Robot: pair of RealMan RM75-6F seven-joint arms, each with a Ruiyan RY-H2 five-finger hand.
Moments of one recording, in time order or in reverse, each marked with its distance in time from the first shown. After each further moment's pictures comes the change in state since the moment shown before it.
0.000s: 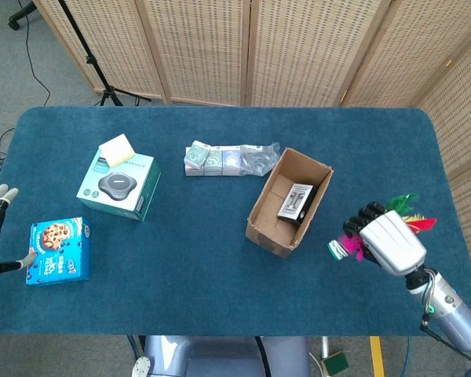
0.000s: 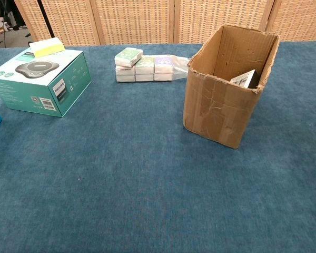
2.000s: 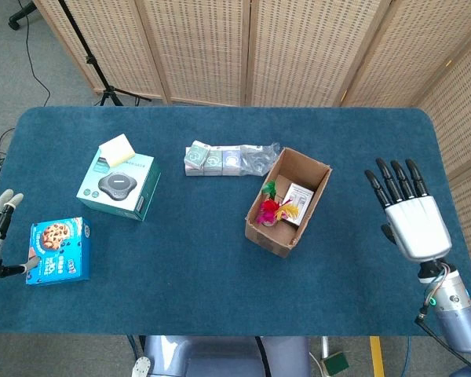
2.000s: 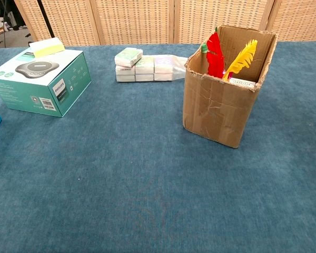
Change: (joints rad) left arm 0.024 -0.050 0.005 0.046 0.032 0.006 0.028; right arm -0.030 0.003 -0.037 -0.149 0.293 0.155 -0.406
